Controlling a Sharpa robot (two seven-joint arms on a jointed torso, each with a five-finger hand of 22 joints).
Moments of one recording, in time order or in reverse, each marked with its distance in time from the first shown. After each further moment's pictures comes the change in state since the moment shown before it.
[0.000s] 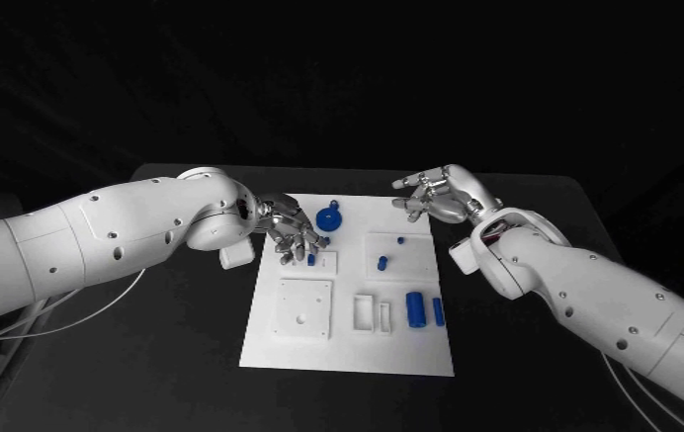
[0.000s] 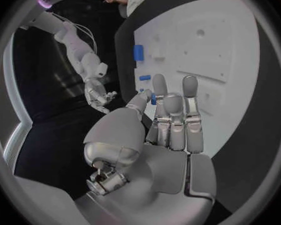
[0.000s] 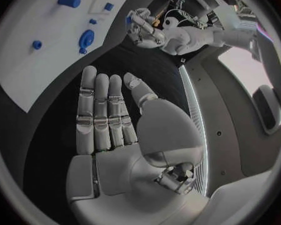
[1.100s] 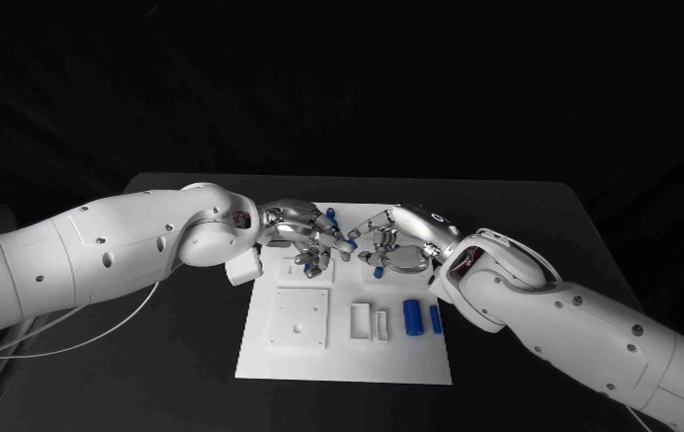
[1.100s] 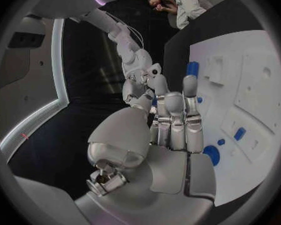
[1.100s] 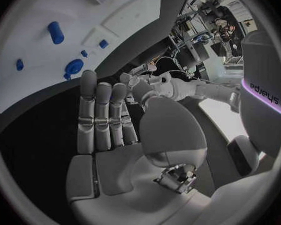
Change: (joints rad) left arm 0.000 -0.009 -0.015 0.028 0.198 0.146 0.269; left_hand 0.120 0.042 -0.047 0.075 -0.193 0.011 0.011 -0.115 0.023 -0.028 0.005 0.020 -0.006 -0.026 0.008 0.034 -0.034 0.000 -0.003 0.004 -0.027 0.000; right arm -0.023 -0.010 -0.052 0.149 -0.458 0.035 -0.033; right_hand -0.008 -0.074 0.182 0.001 0.087 -0.002 -0.008 0.000 0.000 -0.027 -0.013 0.228 0.436 0.024 -0.031 0.168 0.338 0.009 -0.091 -0.026 0.302 0.429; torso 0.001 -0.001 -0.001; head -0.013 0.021
